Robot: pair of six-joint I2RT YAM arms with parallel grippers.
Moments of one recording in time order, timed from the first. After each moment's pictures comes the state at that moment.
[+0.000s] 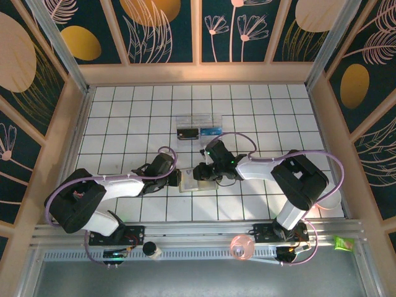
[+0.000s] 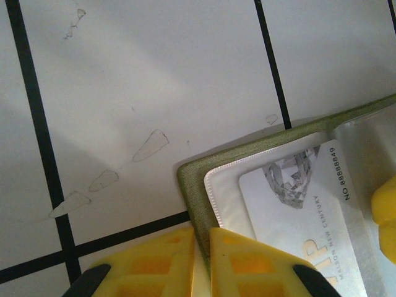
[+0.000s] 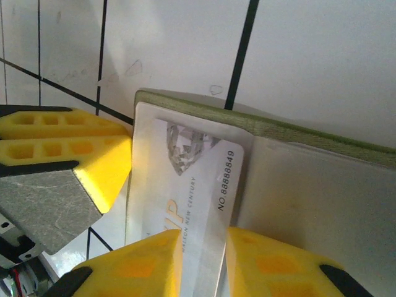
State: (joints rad) left arm -0.73 1.46 0.48 0.08 0.03 -0.62; right arm 0.81 1.67 0.77 -0.01 -0.39 0.72
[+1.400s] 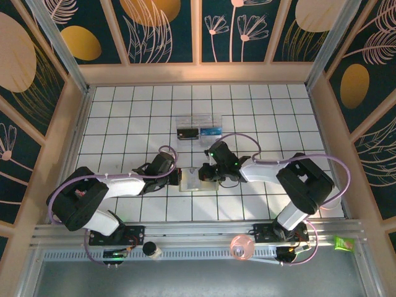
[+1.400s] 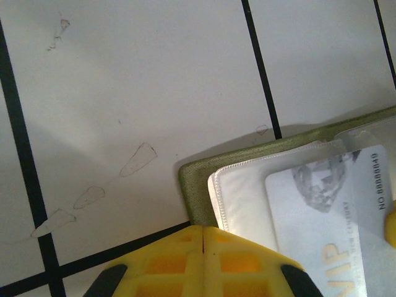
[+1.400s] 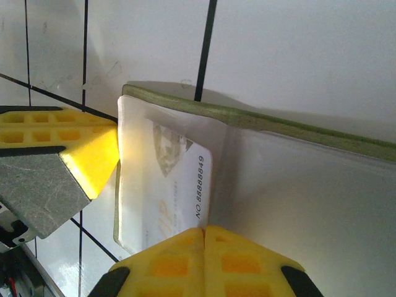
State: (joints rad) left arm -0.73 1.49 0.49 0.12 0.06 -0.62; right arm 0.81 1.60 0.71 -0.02 -0.34 0.75
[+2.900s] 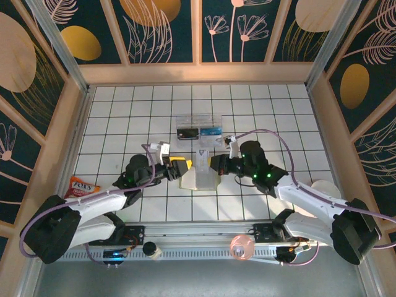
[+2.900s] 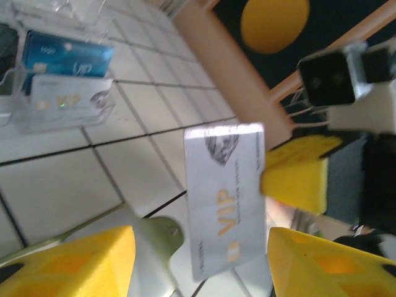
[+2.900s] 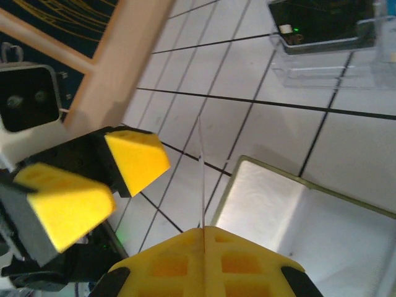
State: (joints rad) left arm -0.64 1.16 0.28 0.72 0.45 -0.77; right arm 0.72 1.05 0.53 0.11 -0.39 0.70
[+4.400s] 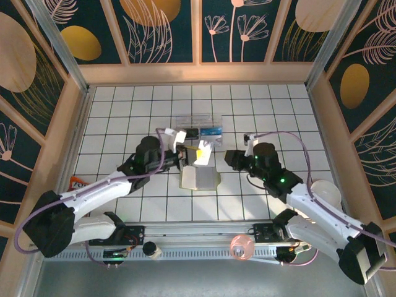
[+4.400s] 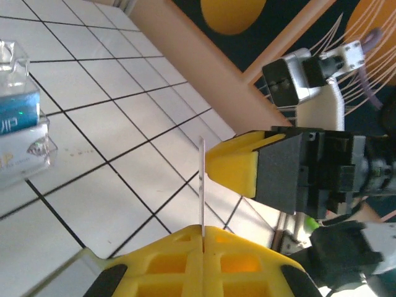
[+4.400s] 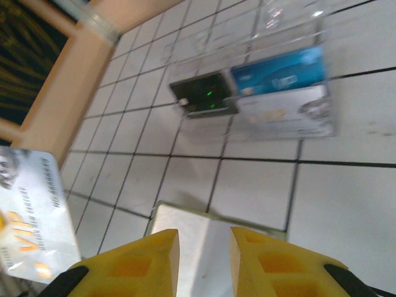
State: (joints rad) left arm -0.73 1.22 0.66 0.31 0.45 -0.53; right arm 0.63 0.84 0.52 -0.12 -0.10 0.65
